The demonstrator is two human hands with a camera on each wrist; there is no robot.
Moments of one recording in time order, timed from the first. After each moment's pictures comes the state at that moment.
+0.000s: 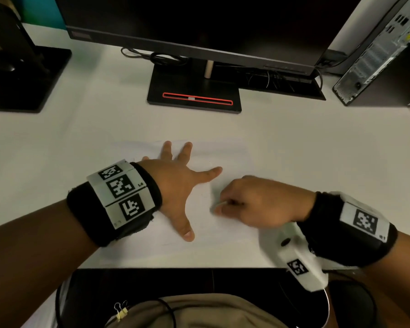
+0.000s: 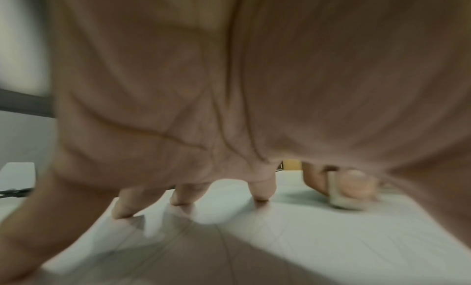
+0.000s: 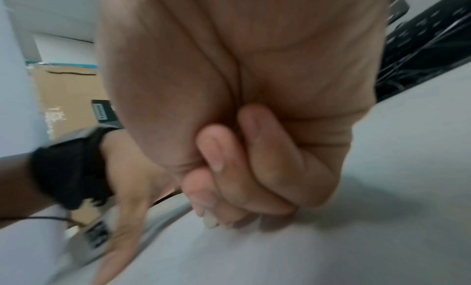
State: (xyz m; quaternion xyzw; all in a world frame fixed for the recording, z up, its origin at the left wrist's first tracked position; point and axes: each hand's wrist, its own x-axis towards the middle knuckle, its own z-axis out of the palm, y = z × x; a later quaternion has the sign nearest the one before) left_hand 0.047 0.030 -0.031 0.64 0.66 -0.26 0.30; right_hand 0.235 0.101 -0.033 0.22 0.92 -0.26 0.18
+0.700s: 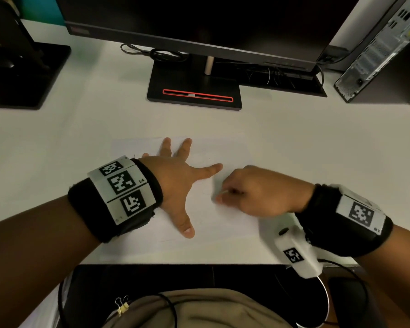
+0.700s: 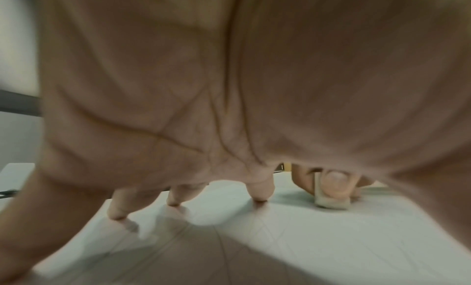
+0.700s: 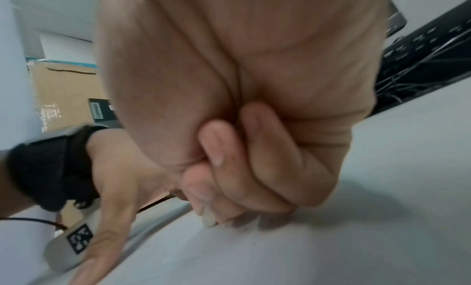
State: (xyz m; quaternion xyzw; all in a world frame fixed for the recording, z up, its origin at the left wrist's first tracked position) left_hand 0.048 0.030 -0.031 0.64 0.66 -0.25 0.30; right_hand 0.232 0.107 -0.033 0.23 0.92 -0.27 0.17
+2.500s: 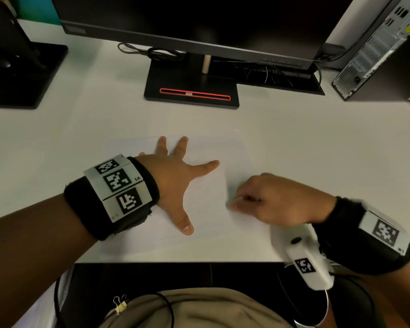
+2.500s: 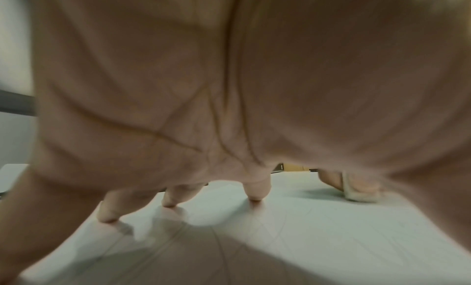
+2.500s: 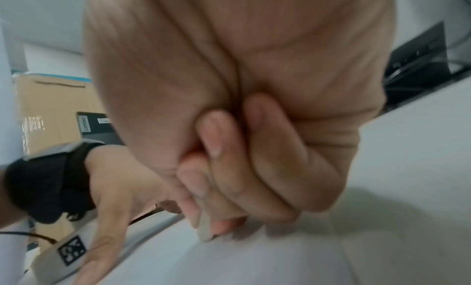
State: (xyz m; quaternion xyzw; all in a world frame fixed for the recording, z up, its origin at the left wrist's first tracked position) left_hand 0.048 0.030 -0.035 0.64 0.67 -0.25 0.30; right_hand 0.266 0.104 -0.033 0.26 0.92 -0.26 0.16
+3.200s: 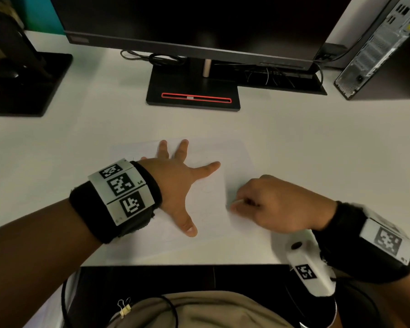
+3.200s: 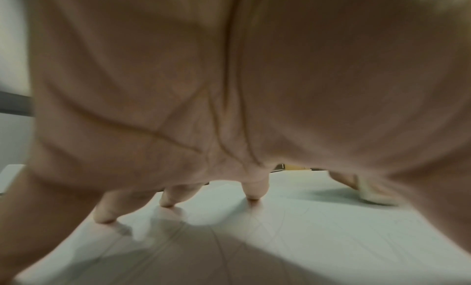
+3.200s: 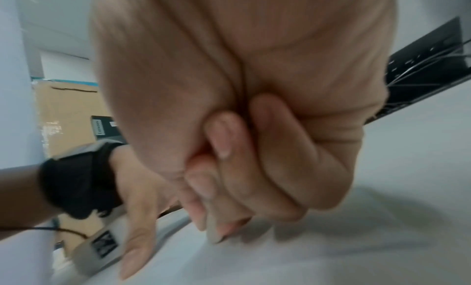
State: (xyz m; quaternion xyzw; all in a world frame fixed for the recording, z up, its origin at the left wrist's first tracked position) left_hand 0.048 0.030 -0.033 0.63 0.67 -0.24 0.30; right_hand 0.268 0.101 -0.038 0.24 0.92 -0.26 0.13
